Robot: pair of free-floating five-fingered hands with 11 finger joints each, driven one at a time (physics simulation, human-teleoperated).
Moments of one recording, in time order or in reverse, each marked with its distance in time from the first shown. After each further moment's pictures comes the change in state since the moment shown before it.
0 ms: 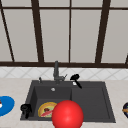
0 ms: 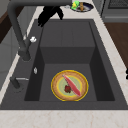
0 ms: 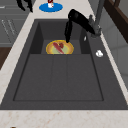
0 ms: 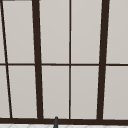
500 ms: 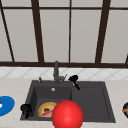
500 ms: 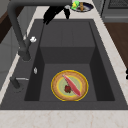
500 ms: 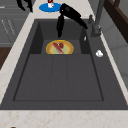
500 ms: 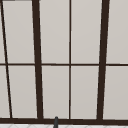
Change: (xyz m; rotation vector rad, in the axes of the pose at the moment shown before) left hand 0.000 0.000 0.000 0.000 0.000 0.000; right hand 0.024 -0.004 0.040 -0.048 0.000 -0.085
